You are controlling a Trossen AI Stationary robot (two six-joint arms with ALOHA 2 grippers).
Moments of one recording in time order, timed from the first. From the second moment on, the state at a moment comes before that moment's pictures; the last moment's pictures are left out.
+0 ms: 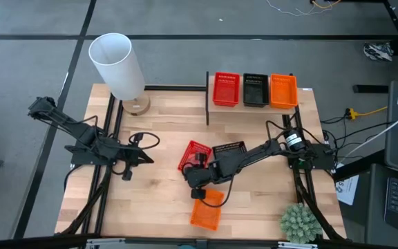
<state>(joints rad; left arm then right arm) -0.49 0.64 0.49 -0.32 -0.33 -0.15 0.31 2.14 1.52 -0.35 0.29 0.26</state>
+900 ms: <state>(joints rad) -0.47 0.56 0.26 0.02 -0.33 0.12 0.34 1.89 1.52 -0.60 0.56 0.17</state>
